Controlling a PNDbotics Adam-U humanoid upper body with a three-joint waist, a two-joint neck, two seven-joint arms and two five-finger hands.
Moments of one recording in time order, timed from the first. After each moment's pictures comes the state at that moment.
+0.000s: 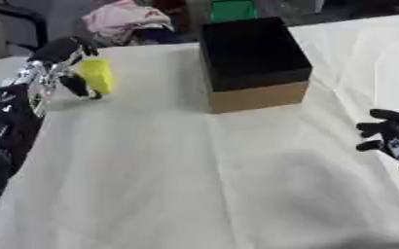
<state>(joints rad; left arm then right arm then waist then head) -1.03 0.52 0.02 -0.61 -1.13 -0.13 -0.03 -0.19 -0.41 0.16 -1.80 -0.18 -0.07 0.04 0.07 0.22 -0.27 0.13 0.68</state>
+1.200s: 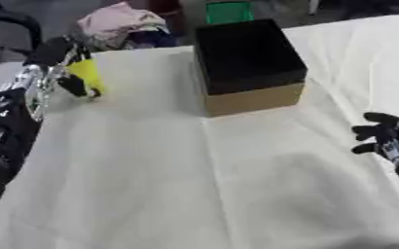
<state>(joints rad) -1.03 0.52 0.03 -0.65 -1.07 -0.12 0.06 -0.20 -0.41 0.16 -1.79 -0.17 -0.08 0.04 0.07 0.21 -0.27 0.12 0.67</state>
